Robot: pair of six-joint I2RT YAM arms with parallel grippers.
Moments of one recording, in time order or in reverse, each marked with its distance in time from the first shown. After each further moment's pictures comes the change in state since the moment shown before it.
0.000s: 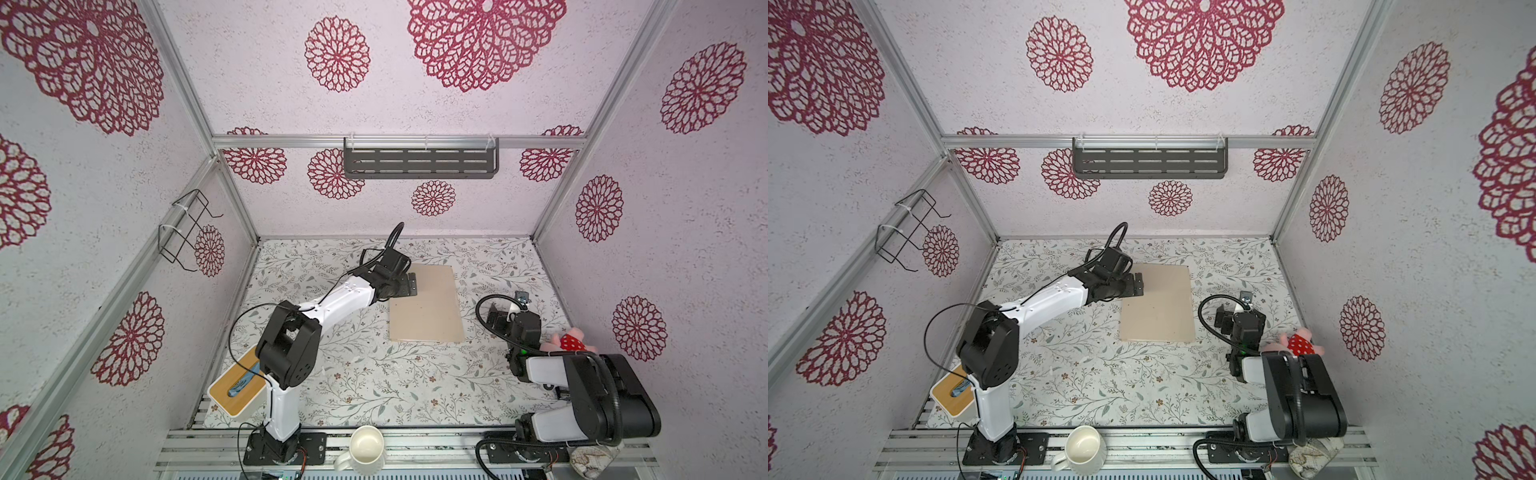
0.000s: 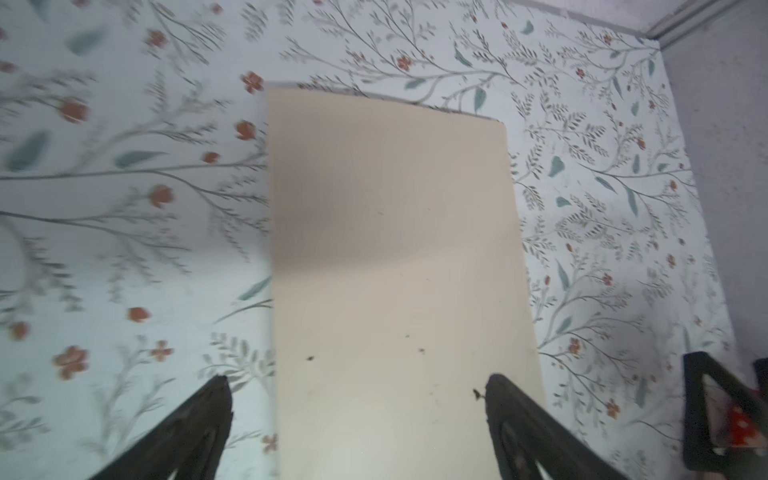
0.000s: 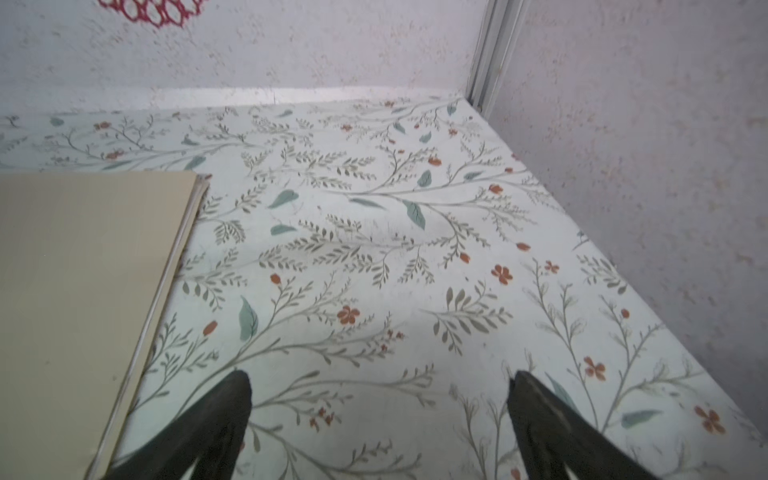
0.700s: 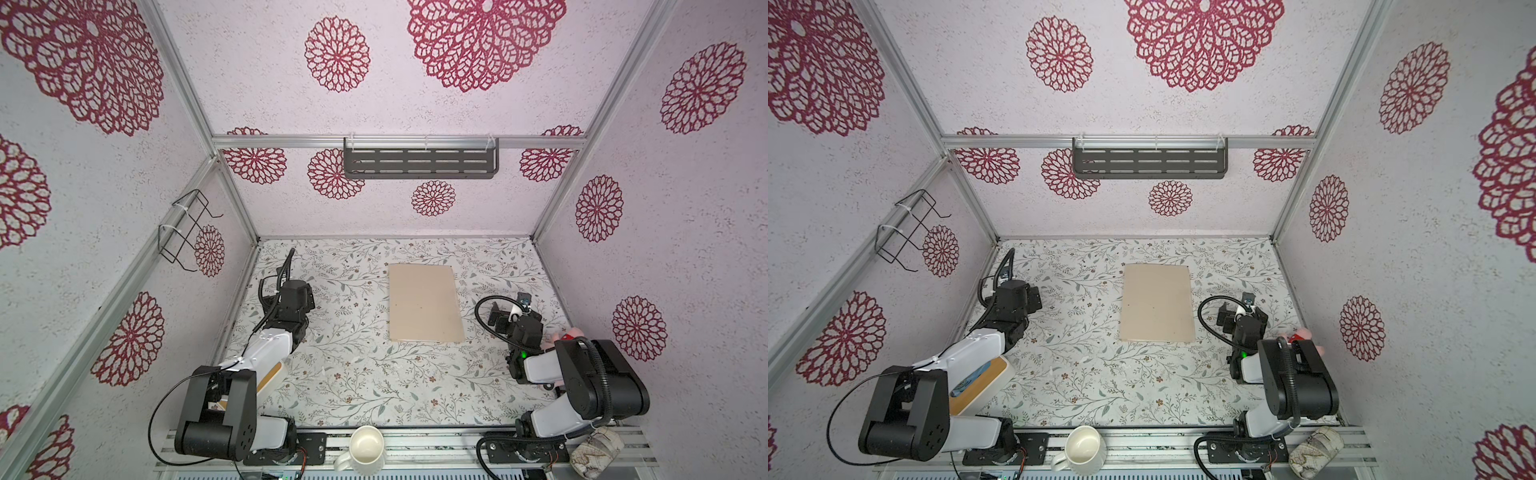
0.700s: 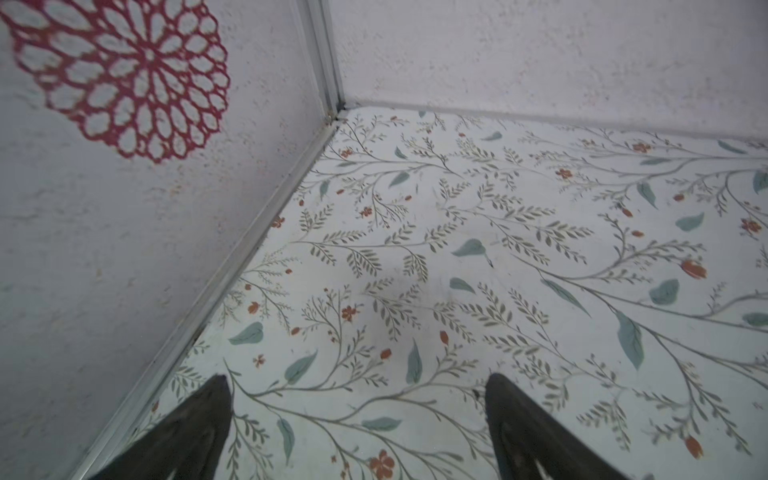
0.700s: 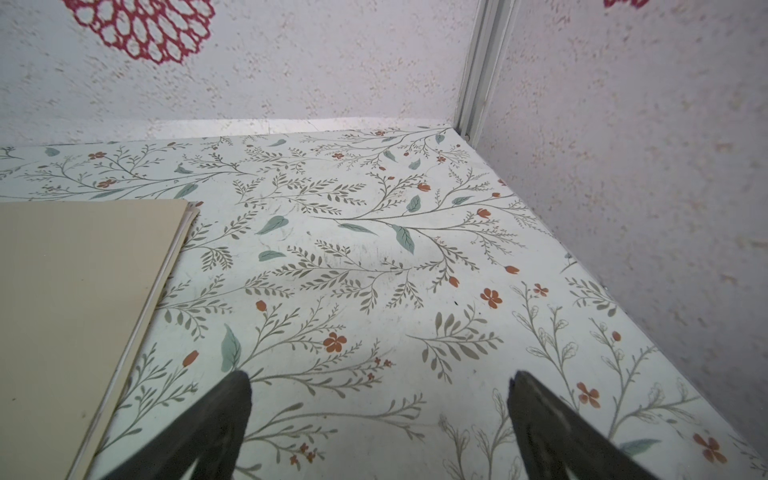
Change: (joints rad) left arm 0.531 -0.505 -0.863 0.708 -0.384 0.459; right arm -0.022 0.053 -0.027 0.140 -0.009 -0.013
